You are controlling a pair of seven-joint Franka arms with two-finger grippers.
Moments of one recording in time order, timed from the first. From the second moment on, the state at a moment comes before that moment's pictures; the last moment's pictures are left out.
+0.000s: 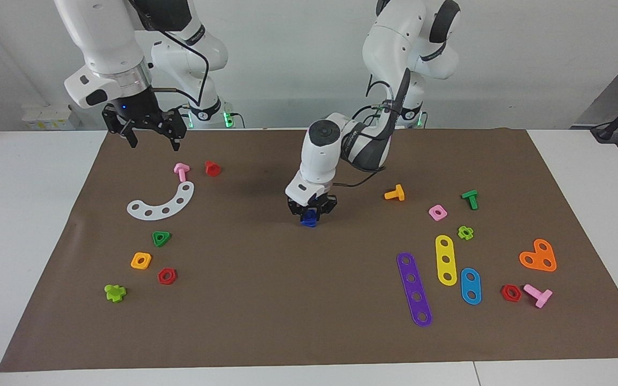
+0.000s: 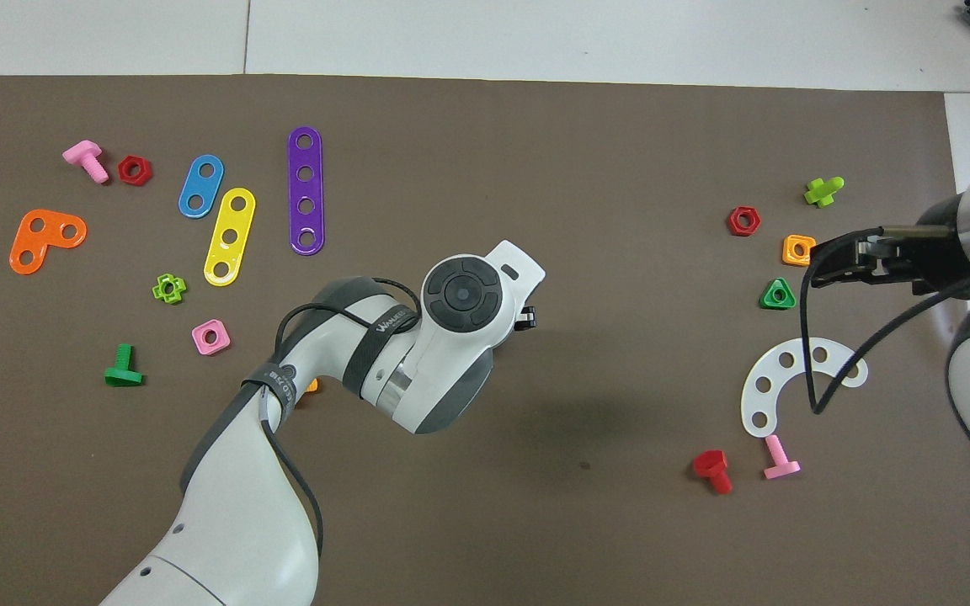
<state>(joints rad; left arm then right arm) -0.67 0.47 -0.05 -1.66 -0.04 2.20 -0.69 0.05 0.00 0.06 -1.57 -0.05 1.56 0.21</state>
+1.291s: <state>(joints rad) -0.25 0.37 -0.02 -1.85 -0.07 2.13 -0.08 0.39 0.12 0.07 -1.87 -0.04 2.09 0.56</state>
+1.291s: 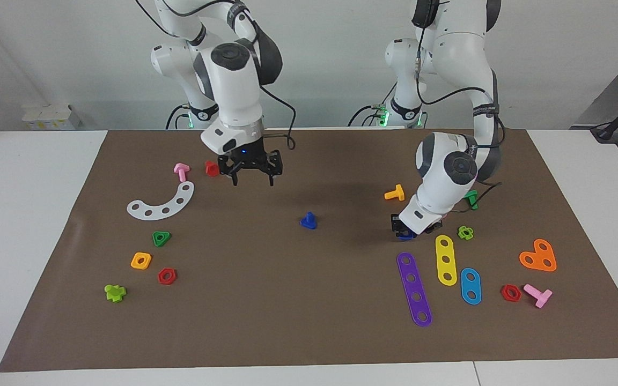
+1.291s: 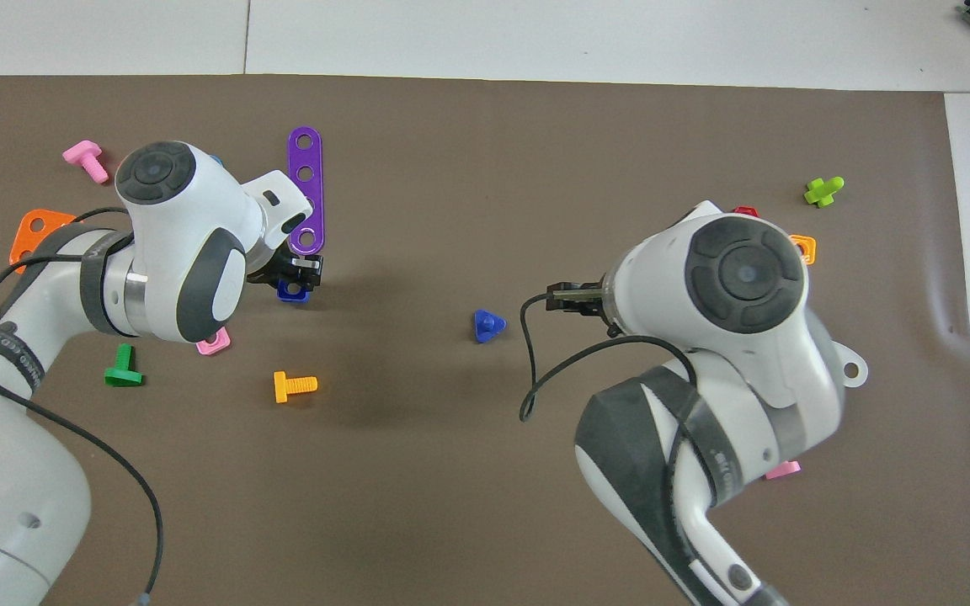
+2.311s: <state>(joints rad) -0.15 0.29 -0.02 -1.76 -0.07 1.95 0.02 0.55 0.46 0.07 -1.75 -0.17 2.32 0.75</state>
